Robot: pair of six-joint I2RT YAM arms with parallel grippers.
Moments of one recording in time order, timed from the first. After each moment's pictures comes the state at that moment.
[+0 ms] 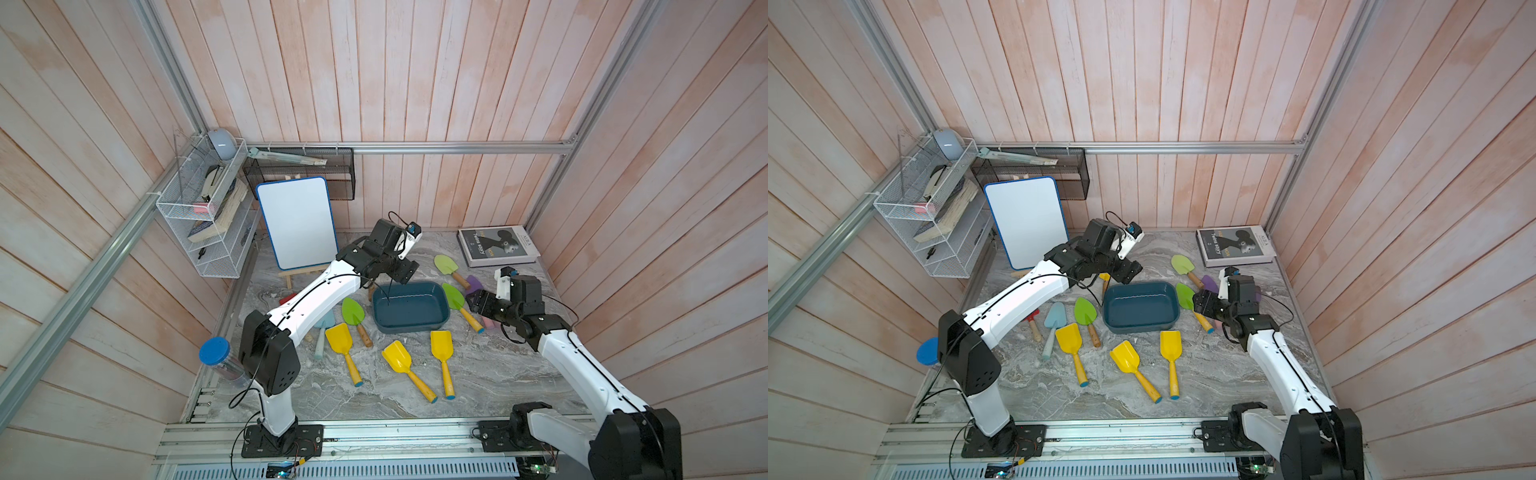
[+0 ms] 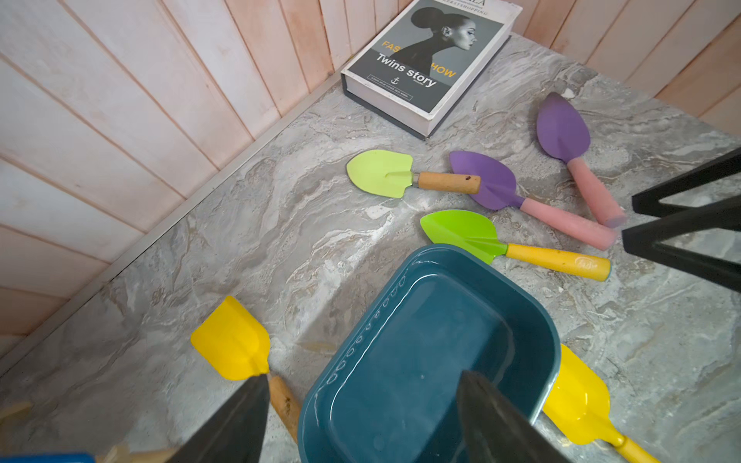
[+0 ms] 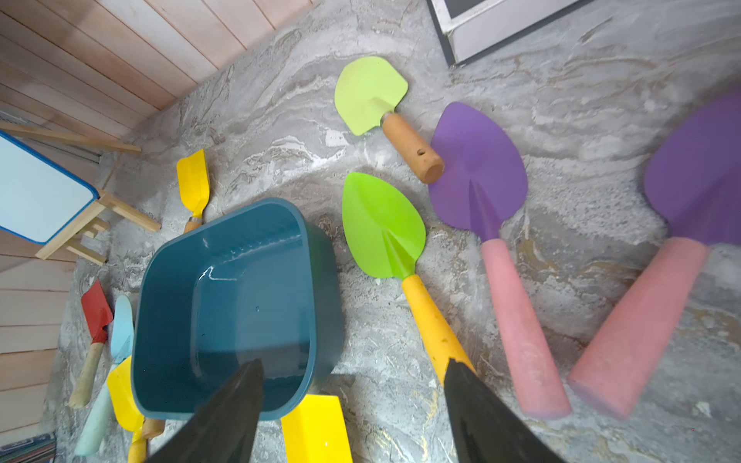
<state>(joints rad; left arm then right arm) -0.65 1.83 1.75 -0.65 0.10 0.20 0.13 1.10 0.71 -0.34 -0.25 0.46</state>
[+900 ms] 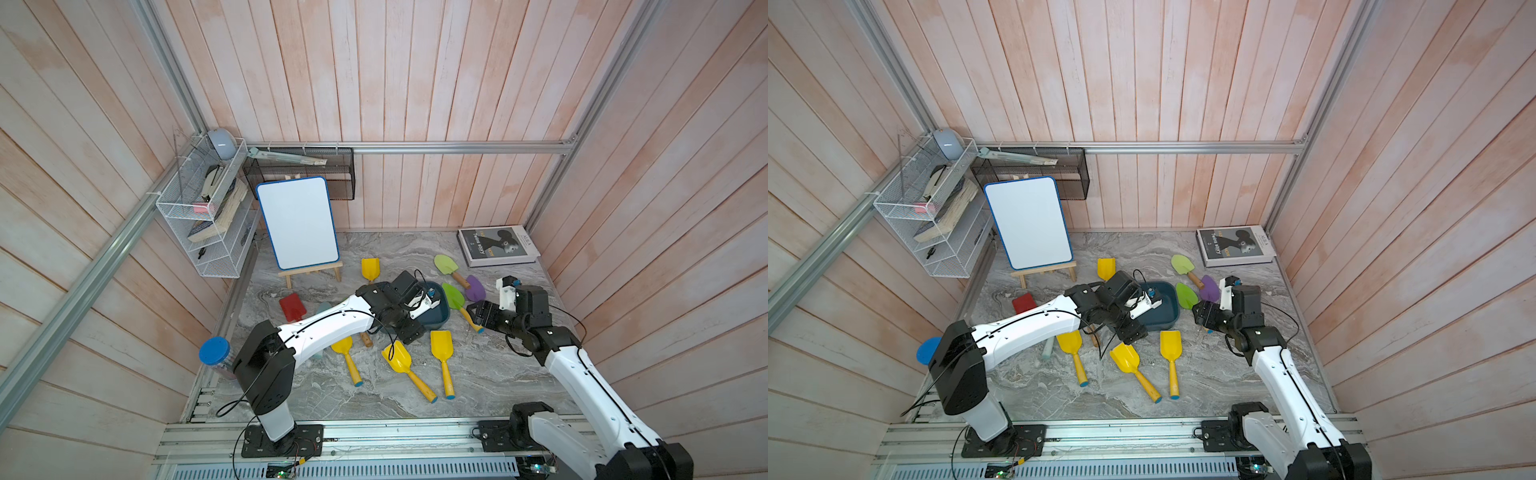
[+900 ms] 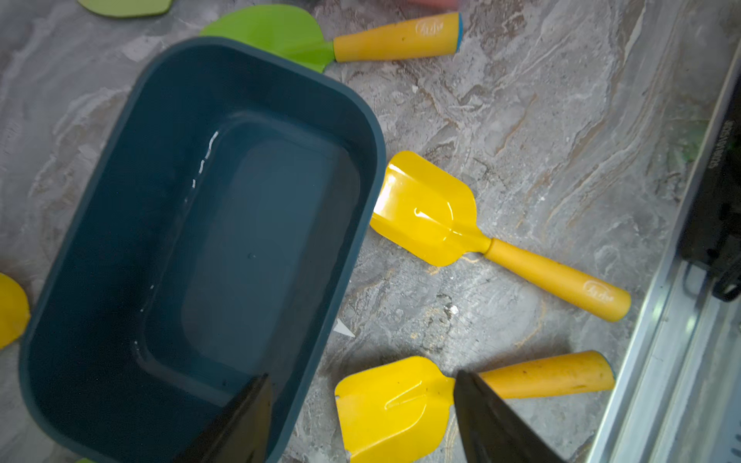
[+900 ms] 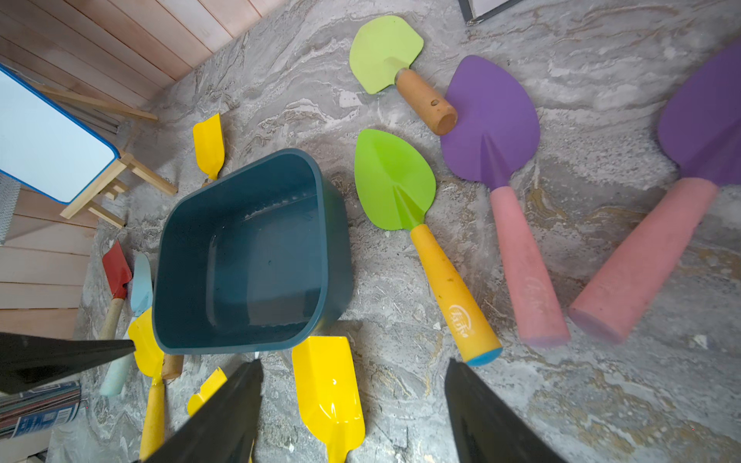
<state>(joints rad) -0.88 1.71 1.38 -0.67 0.12 0.23 0.13 0.96 0.66 -0.45 -0.30 0.43</state>
